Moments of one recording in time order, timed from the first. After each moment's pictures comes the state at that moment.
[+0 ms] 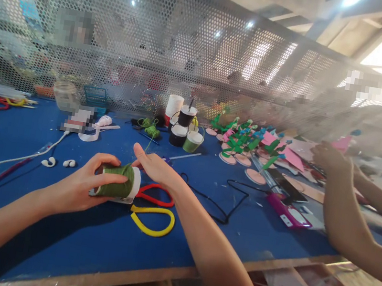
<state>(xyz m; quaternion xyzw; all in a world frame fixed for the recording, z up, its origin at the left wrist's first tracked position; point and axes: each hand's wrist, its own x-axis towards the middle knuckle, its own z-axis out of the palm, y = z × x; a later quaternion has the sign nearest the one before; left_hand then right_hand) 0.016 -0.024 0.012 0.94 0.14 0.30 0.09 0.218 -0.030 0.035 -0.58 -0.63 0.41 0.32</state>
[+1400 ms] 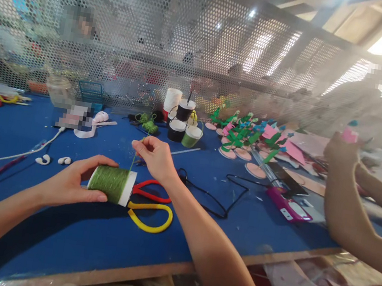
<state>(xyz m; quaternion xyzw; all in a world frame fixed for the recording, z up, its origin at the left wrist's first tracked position) 0.020 -0.024 0.027 0.83 0.27 0.25 0.42 0.220 -0.026 0.026 -0.49 -0.59 0.31 0.56</state>
